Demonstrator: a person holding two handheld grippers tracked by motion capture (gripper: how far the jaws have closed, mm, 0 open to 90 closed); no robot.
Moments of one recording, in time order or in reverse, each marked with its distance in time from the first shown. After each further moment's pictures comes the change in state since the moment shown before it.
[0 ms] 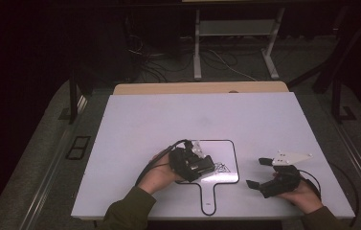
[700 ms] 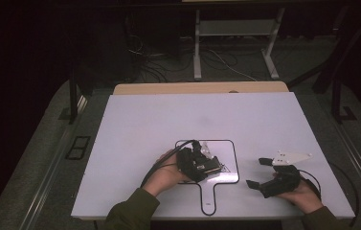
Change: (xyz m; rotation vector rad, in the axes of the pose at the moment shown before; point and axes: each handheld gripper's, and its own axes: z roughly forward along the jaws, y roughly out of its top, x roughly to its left) left arm -0.007 0.018 0.009 0.004 -0.013 0.020; right arm 0.000 0.000 0.000 0.002 0.001 -0.001
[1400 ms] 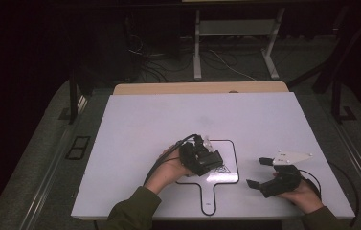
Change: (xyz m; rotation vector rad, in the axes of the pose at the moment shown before) left arm 0.015 0.009 0.006 -0.005 0.007 -0.028; right arm -0.001 0.000 -0.001 -0.002 0.000 0.001
